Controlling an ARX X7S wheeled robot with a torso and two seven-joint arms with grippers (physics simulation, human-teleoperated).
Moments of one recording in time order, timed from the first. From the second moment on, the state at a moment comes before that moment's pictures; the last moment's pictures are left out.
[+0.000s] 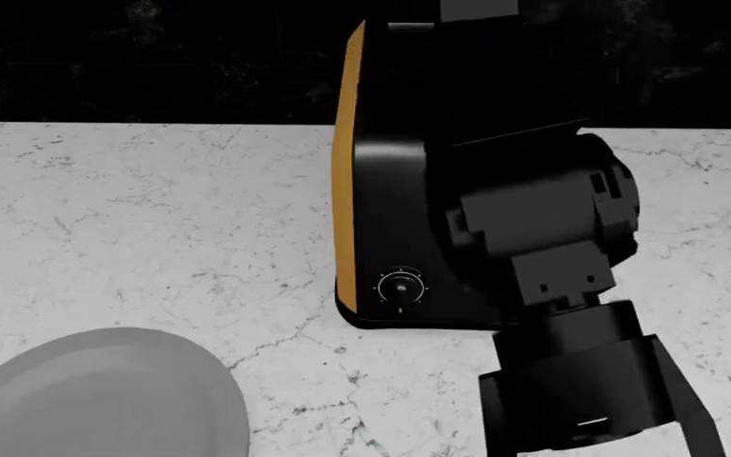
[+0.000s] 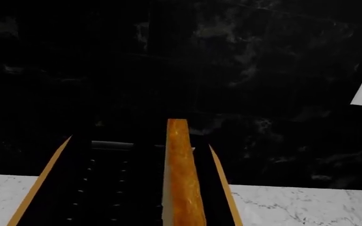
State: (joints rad) left arm 0.45 -1.32 0.06 1.03 -0.70 -0.17 -1.28; right arm 1.38 0.06 -0.38 0.71 0.36 0.79 0.32
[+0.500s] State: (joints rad) left arm 0.45 -1.35 0.07 1.03 -0.71 -0.15 -1.30; right arm 1.38 0.08 -0.37 0.68 0.41 0.82 0.35
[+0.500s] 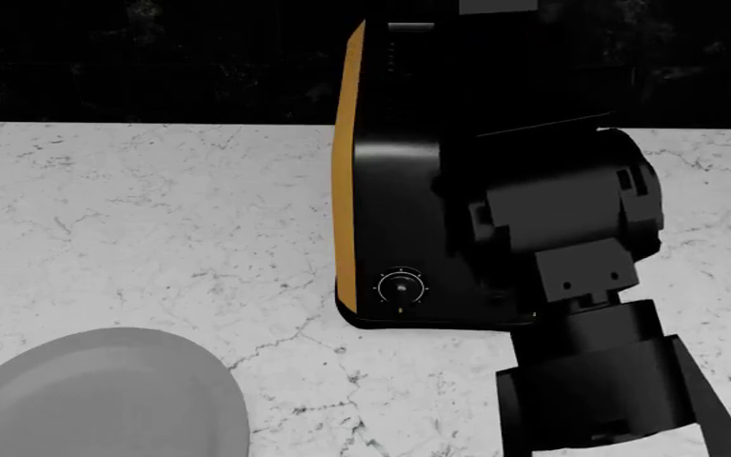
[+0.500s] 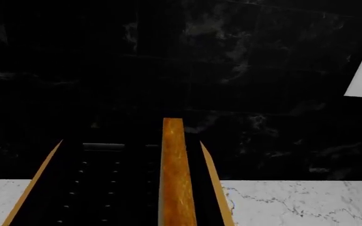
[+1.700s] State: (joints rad) left arm 0.39 -1.39 0.15 1.03 -0.70 -0.13 -1.34; right arm 1.39 0.11 -0.20 0.07 0.72 1.20 0.51
